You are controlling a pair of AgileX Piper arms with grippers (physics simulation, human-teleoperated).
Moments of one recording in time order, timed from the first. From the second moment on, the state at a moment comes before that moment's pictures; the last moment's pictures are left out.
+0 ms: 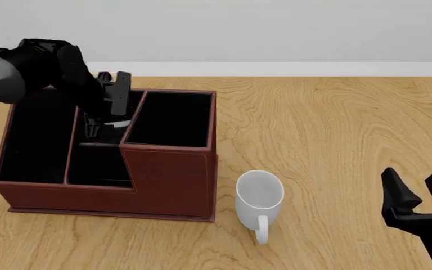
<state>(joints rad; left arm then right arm) -0.16 1.77 -1.51 0.92 1.43 -0.04 0.61 0.00 -0.56 0.14</state>
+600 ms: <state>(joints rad) -0.11 1.41 -1.35 0.95 1.45 0.01 0.45 -0.06 -0.39 0.13</state>
